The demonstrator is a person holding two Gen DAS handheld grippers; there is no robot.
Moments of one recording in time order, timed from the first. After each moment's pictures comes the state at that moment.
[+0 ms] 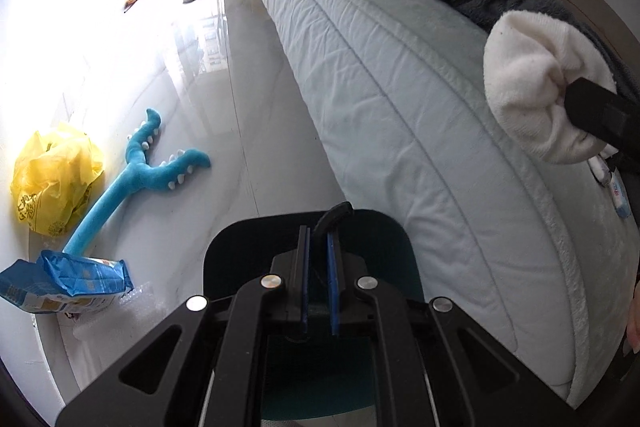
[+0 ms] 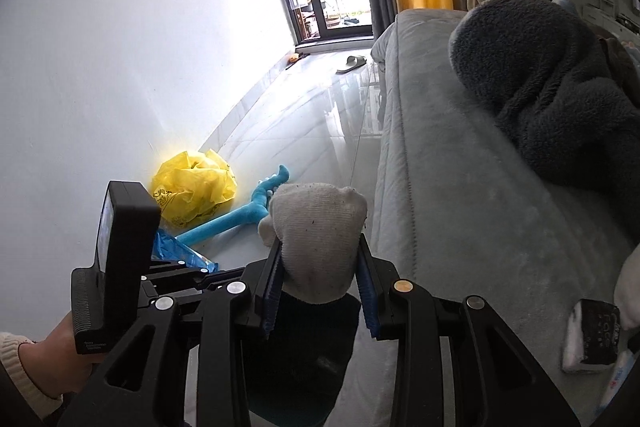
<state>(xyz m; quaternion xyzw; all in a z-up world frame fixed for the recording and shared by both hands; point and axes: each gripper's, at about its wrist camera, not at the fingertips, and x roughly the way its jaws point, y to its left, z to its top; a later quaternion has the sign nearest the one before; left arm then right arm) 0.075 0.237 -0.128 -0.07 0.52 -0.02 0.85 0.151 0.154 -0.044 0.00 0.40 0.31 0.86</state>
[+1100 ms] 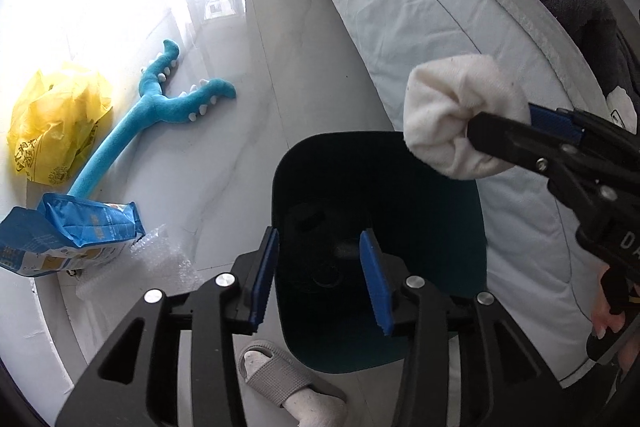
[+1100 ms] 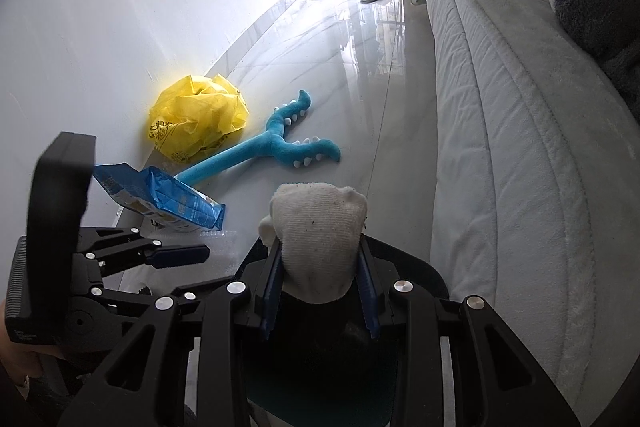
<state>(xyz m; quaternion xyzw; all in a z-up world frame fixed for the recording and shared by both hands) 0.047 0.304 -0.163 -0.10 0.59 -0.01 0.80 0.160 0.262 -0.125 -0.06 0.50 0.33 0.80</state>
